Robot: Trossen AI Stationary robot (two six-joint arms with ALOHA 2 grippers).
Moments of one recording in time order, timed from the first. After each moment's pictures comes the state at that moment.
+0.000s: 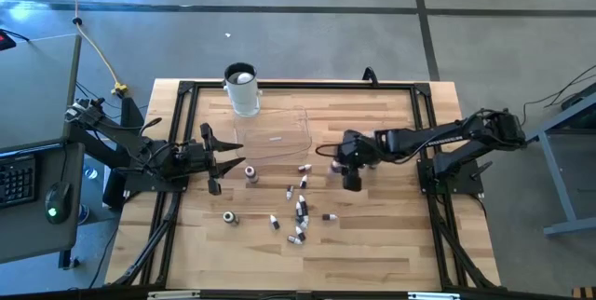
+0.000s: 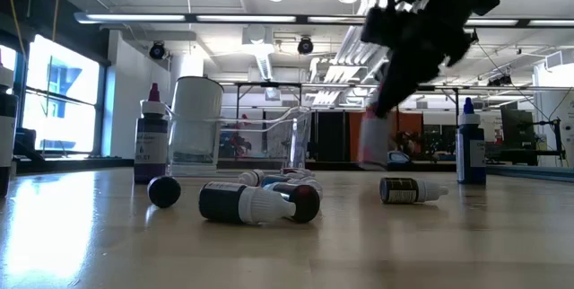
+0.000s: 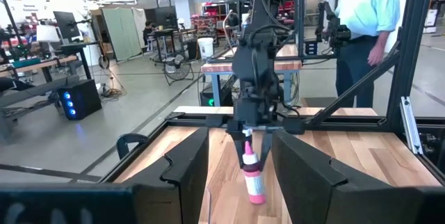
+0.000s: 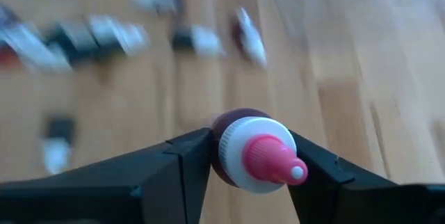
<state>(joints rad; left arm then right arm) -0.52 0.66 0.51 0.25 -0.75 0.12 -0.03 1.41 0.80 -0.28 -0.01 0.07</state>
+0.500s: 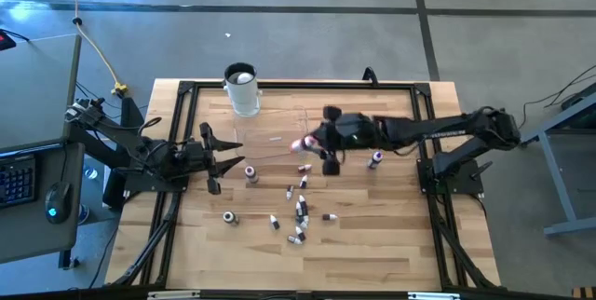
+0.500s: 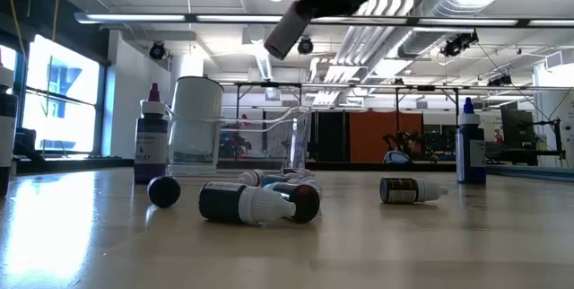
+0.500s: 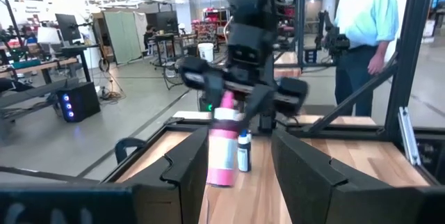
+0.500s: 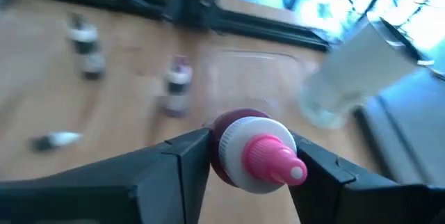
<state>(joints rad) -0.52 0.66 0.51 0.29 -0.75 0.12 -0.03 1.46 1.13 -0.16 0.12 -0.19</state>
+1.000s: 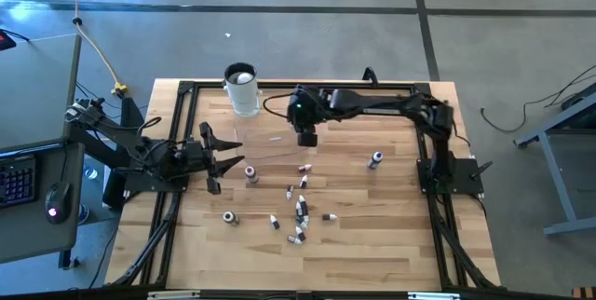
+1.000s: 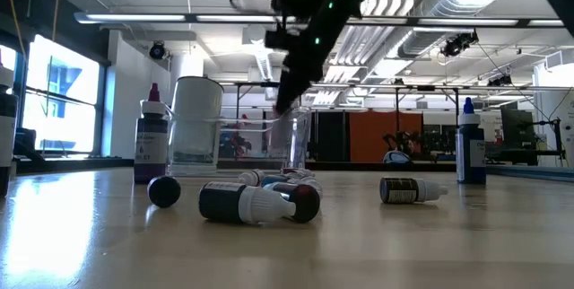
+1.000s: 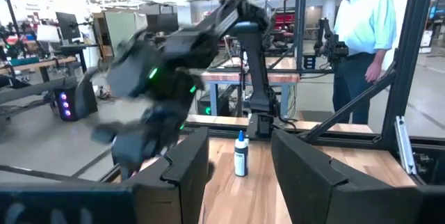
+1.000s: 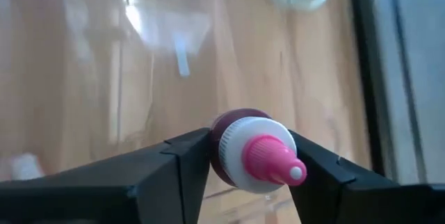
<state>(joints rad) -0.52 0.66 0.51 0.30 -0.75 0.10 -0.28 1.98 1.61 -0.59 0.10 -0.32</state>
